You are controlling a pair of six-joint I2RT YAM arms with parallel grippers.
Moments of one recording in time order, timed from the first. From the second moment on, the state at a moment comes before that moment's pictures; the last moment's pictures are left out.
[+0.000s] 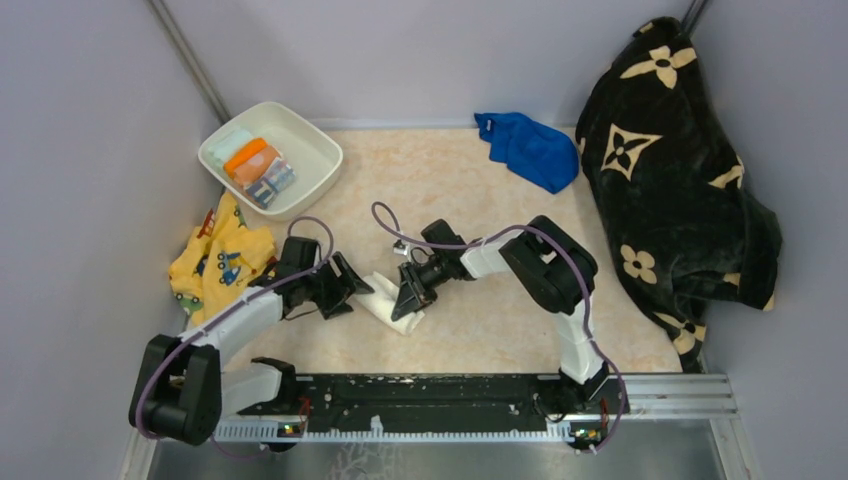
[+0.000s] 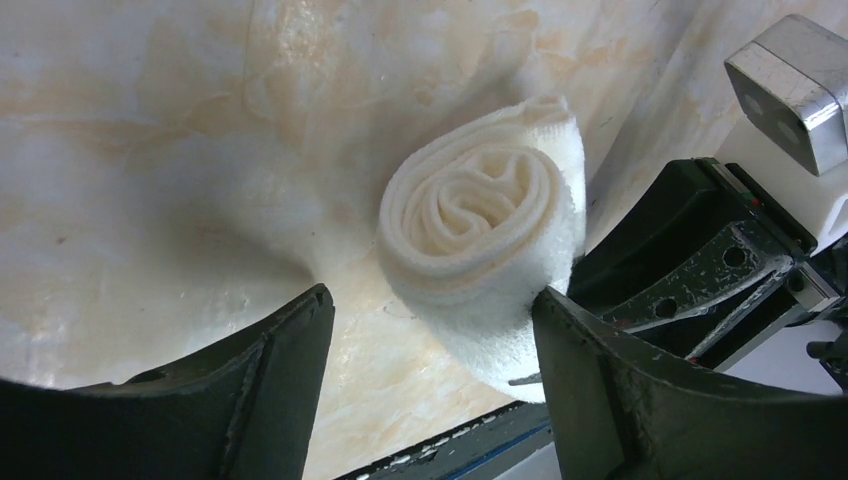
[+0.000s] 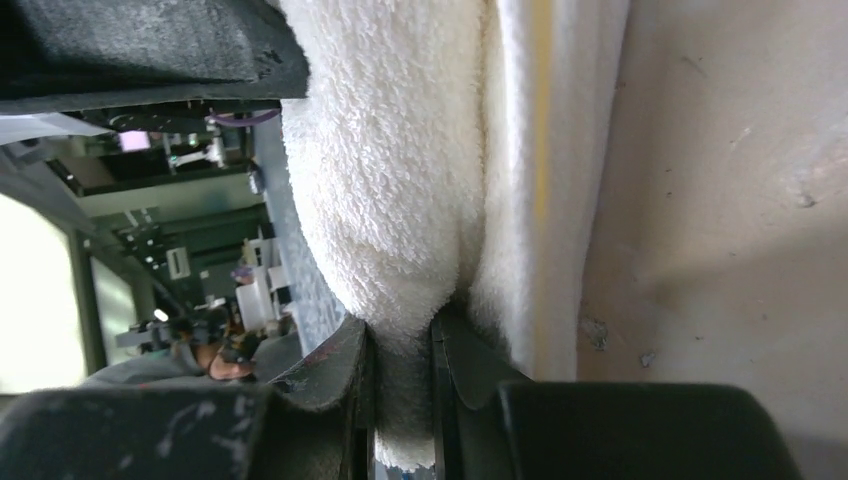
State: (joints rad) left arm -0.27 1.12 0.46 -0.29 0.32 -0.87; right arm 0.76 2.03 1.04 0.07 -0.98 0.50
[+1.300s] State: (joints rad) left arm -0.27 1.32 0.50 -0.17 0.38 -0.87; right arm 1.31 1.77 1.12 -0.33 0.34 0.03
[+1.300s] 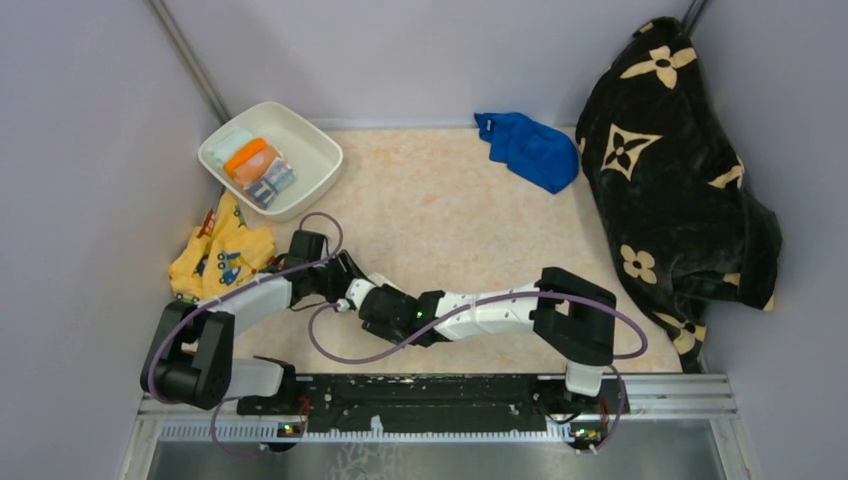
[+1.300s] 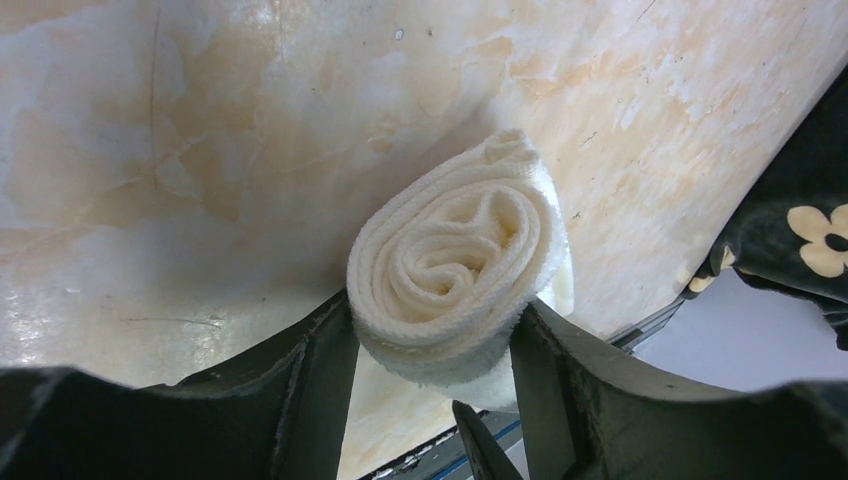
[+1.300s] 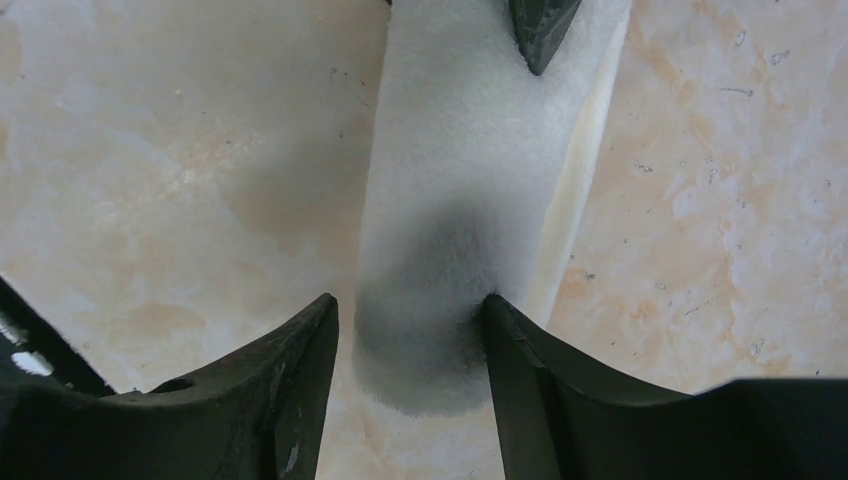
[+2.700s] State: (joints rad) left arm -0.29 1.25 0.45 -0.06 0.44 -0.99; right arm 0.98 1.81 0.88 0.28 -0.24 0.66
